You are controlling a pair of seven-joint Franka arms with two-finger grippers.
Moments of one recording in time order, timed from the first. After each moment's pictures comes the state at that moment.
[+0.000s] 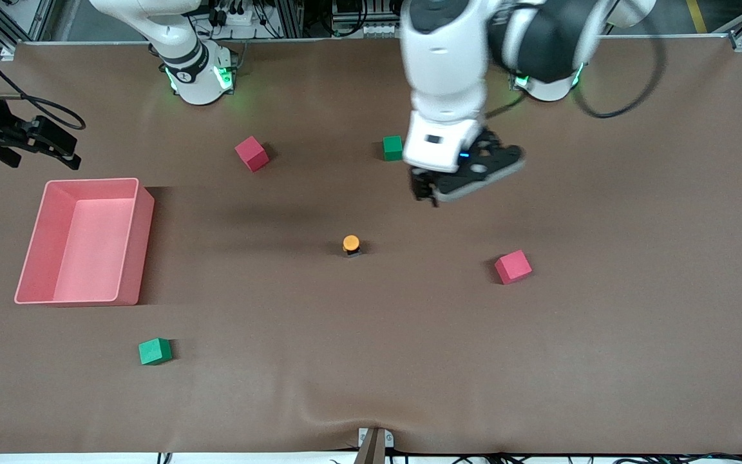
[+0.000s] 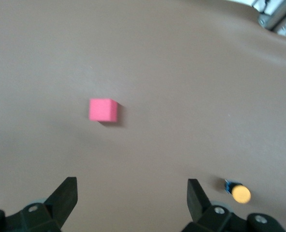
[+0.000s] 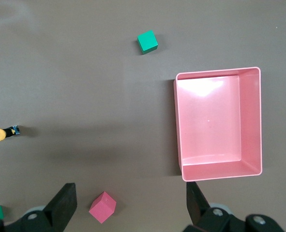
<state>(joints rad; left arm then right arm) -0.81 0.35 0.18 -1.26 0.19 1.62 -1.01 0.04 -0.01 0.03 -1.49 -0.01 1.50 0.12</state>
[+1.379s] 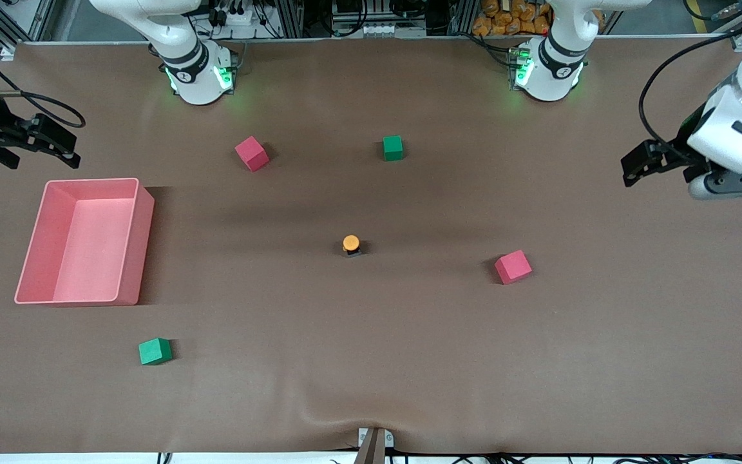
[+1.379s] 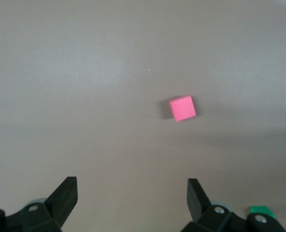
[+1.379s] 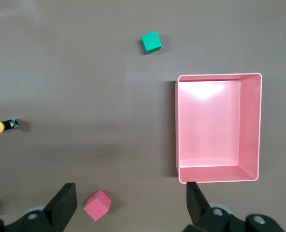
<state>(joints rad) -0.08 0.04 -0.09 -1.50 0.03 1.53 -0.21 0.04 -0.01 0.03 -1.49 -0.01 1.50 0.07</state>
